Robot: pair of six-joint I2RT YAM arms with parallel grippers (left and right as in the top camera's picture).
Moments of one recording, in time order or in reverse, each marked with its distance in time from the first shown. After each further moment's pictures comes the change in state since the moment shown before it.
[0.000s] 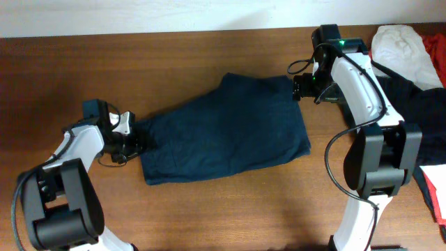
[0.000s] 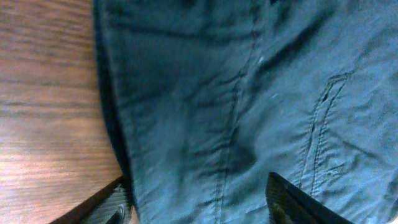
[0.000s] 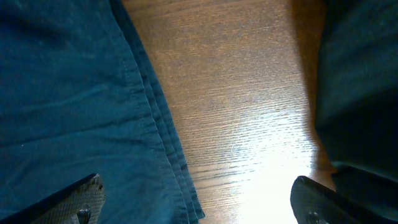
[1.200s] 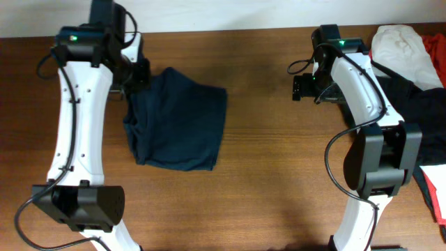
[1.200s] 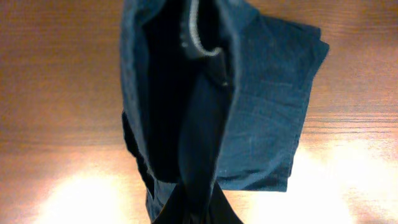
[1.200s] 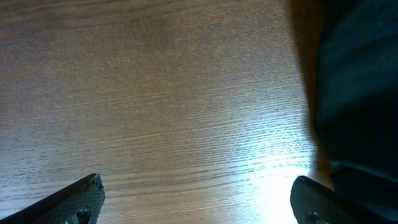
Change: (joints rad) left arm -0.299 0.097 1.132 -0.821 -0.395 0.011; right arm 0.000 0.000 0.000 -0.001 0.004 0.000
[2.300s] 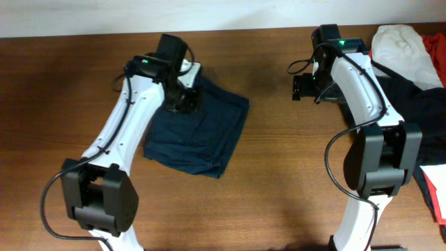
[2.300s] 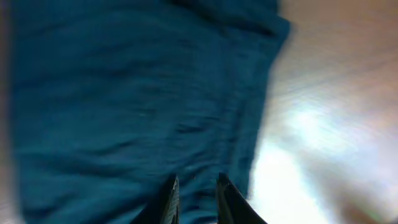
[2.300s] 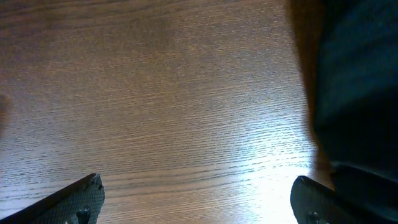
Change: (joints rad) left arm -0.185 0.000 -0.416 0.360 0.168 -0.012; right arm 0.000 0.000 0.000 0.000 0.000 0.000
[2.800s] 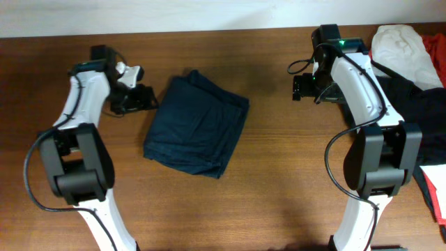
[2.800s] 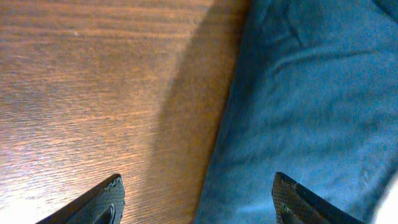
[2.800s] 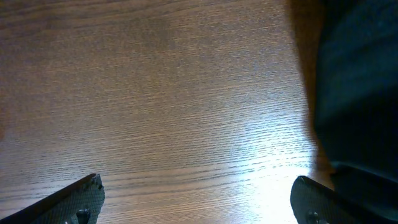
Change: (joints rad) left arm 0.404 0.257 -0.003 0.116 0.209 0.217; right arm 0.000 0.000 0.000 0.000 0.000 0.000
